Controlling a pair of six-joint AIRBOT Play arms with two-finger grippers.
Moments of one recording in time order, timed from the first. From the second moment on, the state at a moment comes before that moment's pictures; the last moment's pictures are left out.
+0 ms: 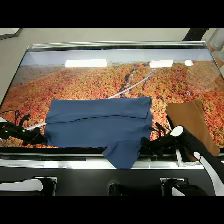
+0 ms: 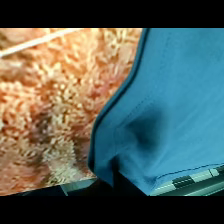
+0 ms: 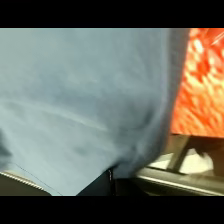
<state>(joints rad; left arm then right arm) 0.62 -1.53 0.92 1.16 -1.45 -1.15 0.04 -1.19 0.50 -0.86 1.09 1.52</state>
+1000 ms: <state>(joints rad) 0.41 -1.74 1.57 1.04 -1.37 -1.34 0.03 -1.68 1.55 -1.25 1.13 1.64</state>
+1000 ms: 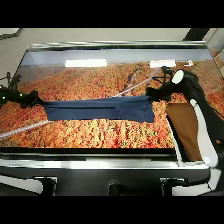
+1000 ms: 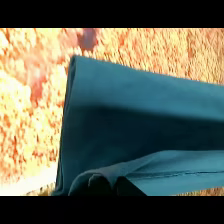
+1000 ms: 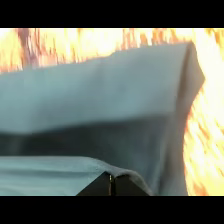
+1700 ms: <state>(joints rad) 0.41 -1.91 1.77 1.04 -1.44 -1.42 -0.06 -1.79 1.61 -1.10 1.19 1.61</state>
